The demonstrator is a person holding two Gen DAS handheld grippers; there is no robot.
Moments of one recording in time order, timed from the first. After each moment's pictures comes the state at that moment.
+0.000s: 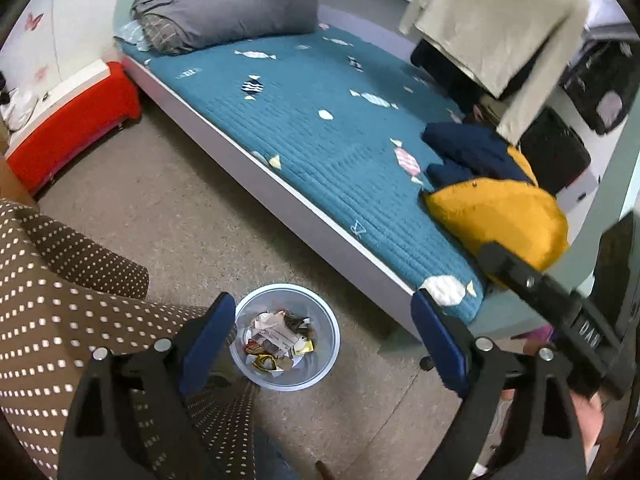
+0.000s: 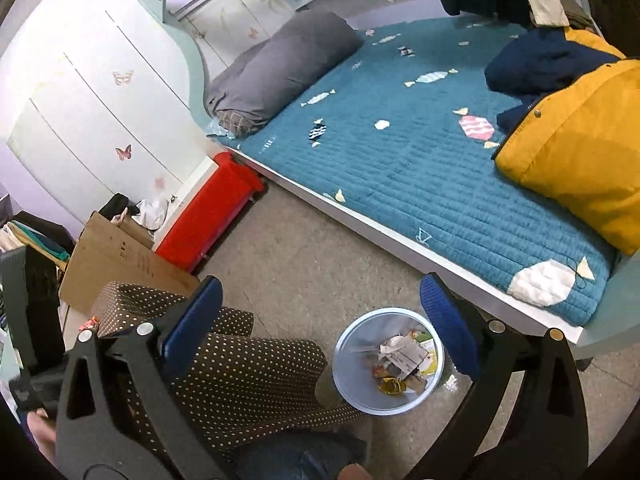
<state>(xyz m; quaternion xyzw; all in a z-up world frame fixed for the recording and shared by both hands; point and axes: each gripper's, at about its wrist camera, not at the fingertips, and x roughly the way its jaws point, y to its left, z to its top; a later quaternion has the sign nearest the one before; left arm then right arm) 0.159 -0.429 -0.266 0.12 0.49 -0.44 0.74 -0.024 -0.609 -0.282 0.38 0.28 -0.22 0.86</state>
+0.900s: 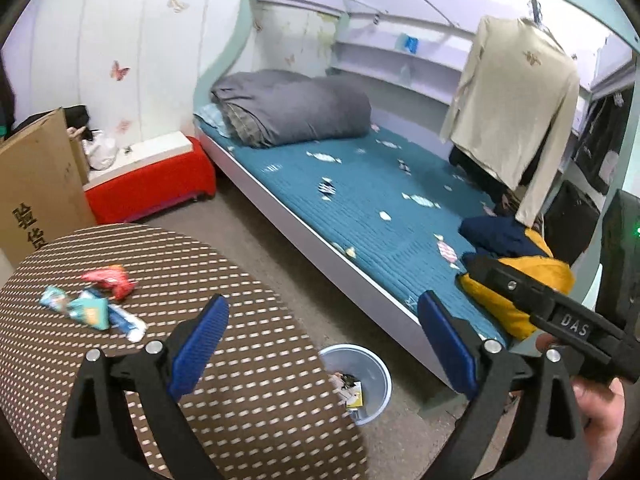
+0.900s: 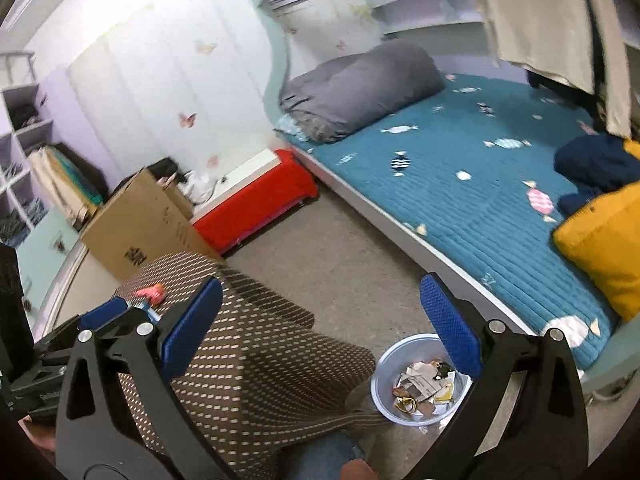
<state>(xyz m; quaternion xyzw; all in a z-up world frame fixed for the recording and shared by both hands) 0.145 -0.274 -0.155 0.06 0.35 -0.37 0.86 0.028 -0.485 -0.175 0.26 0.27 -0.14 0.92</state>
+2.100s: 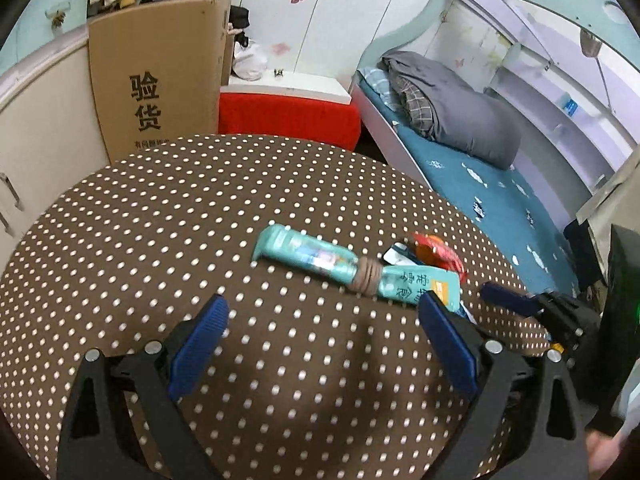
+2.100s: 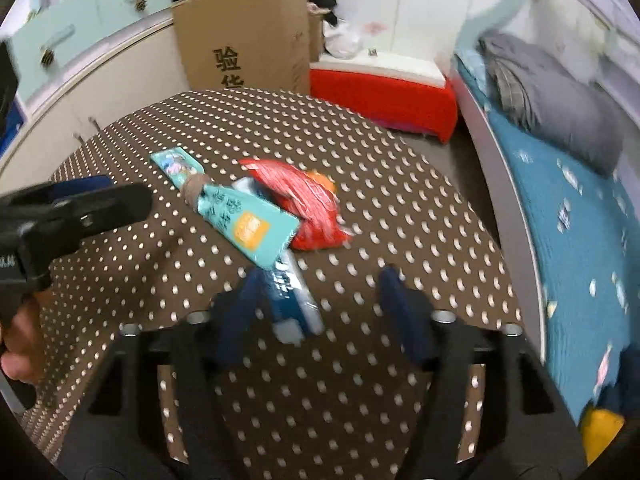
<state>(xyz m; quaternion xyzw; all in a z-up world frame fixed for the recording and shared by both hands) 0.325 -0.065 -0.234 -0.07 0.45 -0.17 0.87 0.266 -0.239 -0.244 -0.04 0.44 0.09 0.89</state>
